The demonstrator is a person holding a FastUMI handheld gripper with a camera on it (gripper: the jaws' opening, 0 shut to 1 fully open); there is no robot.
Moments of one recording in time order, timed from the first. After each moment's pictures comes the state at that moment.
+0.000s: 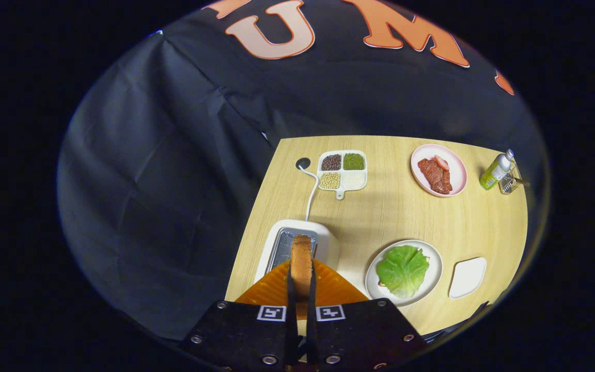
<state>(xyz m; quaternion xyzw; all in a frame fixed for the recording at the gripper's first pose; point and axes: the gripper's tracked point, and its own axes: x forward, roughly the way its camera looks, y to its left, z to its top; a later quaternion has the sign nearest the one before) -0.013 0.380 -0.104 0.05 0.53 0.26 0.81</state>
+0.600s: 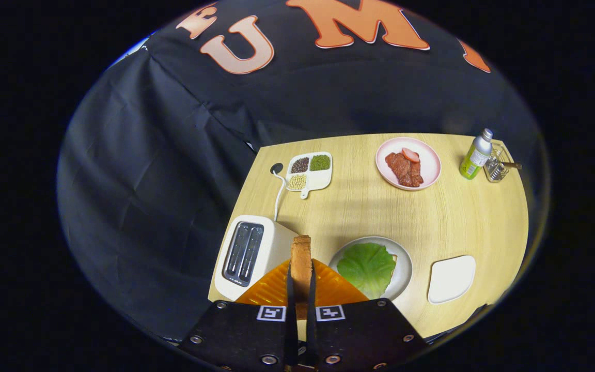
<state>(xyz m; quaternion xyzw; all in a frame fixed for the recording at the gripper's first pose) -0.003 0.278 -0.149 0.09 0.52 0.26 0.81</state>
